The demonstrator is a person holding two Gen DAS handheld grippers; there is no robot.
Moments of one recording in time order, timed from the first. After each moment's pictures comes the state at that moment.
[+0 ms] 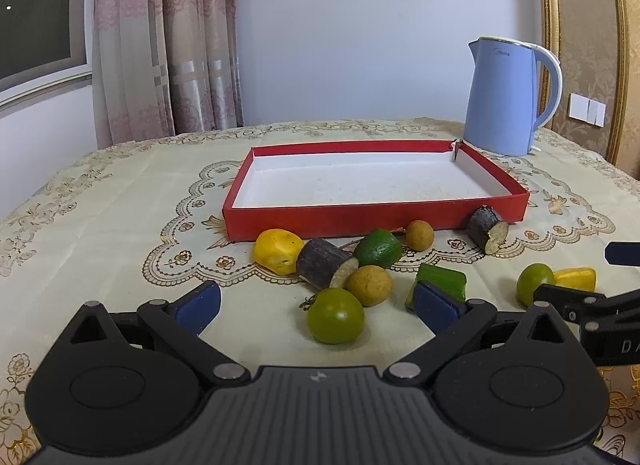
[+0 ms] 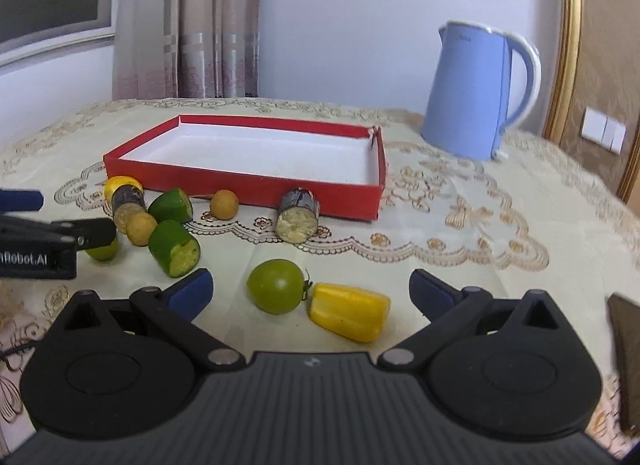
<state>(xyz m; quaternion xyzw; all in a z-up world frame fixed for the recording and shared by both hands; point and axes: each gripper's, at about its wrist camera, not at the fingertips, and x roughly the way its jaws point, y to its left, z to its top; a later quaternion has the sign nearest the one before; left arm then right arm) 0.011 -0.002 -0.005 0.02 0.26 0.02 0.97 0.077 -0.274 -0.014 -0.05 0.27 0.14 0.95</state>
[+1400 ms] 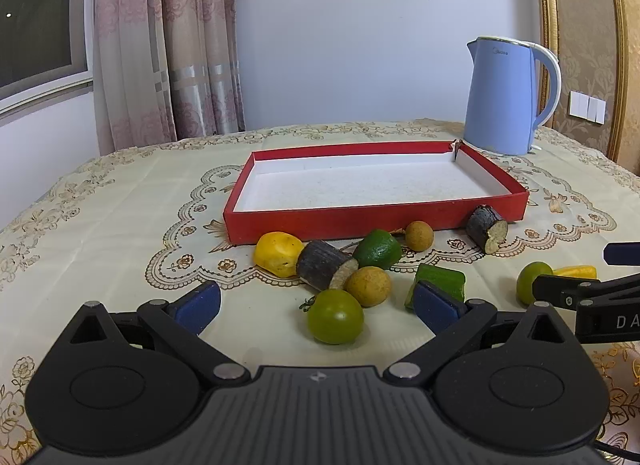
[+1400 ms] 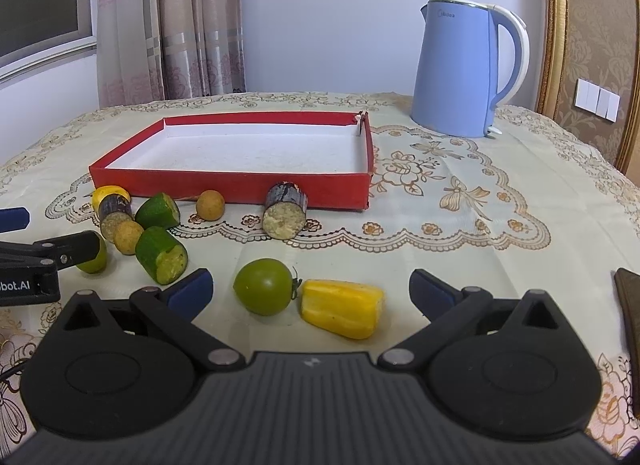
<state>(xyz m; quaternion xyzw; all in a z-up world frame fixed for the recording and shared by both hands) 0.009 -0.005 -0.005 0.02 0.25 0.02 0.97 0.083 -0.277 -0.017 -0.03 0.28 0.12 0.95</state>
